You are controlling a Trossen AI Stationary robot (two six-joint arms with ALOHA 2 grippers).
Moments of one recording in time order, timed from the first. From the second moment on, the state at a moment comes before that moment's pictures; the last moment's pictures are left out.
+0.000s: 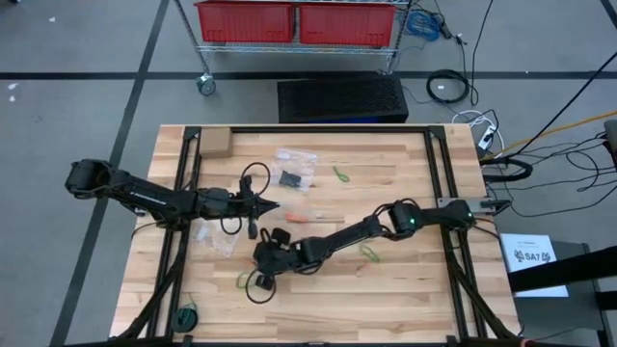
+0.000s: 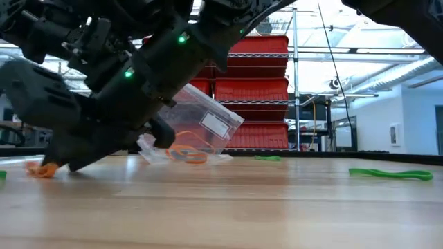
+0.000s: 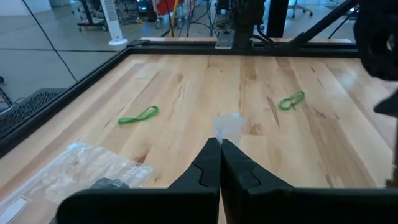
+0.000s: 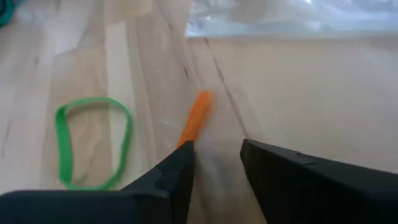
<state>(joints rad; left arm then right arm) -0.08 1.08 0.28 0.57 -0.22 -0.01 0.26 2.57 2.01 -0.22 0.31 0.48</state>
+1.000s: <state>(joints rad) -0.08 1.08 0.28 0.60 -0.22 0.01 0.28 2.56 2.00 -0.18 0.27 0.44</state>
